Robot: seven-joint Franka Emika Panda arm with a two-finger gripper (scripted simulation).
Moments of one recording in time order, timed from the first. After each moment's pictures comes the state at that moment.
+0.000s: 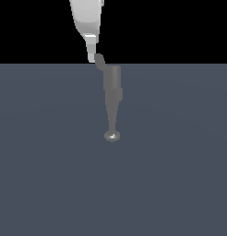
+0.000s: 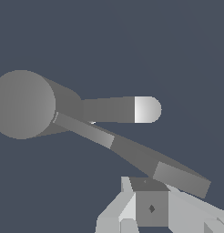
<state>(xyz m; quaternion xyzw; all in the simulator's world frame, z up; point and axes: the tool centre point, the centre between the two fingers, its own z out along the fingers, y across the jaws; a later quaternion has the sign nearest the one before) -0.092 0.049 0.301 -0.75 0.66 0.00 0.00</state>
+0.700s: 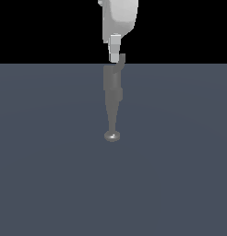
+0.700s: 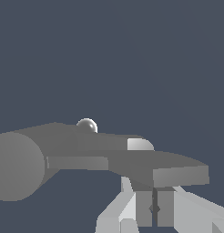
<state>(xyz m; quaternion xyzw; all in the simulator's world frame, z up) -0.094 0.000 0.301 -0.75 0.66 0.00 0.00</state>
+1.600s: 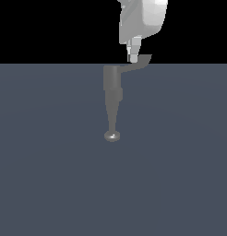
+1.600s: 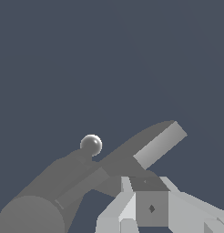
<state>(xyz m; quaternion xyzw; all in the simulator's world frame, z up) -0.071 -0.047 0.302 -0.76 0.66 0.00 0.00</state>
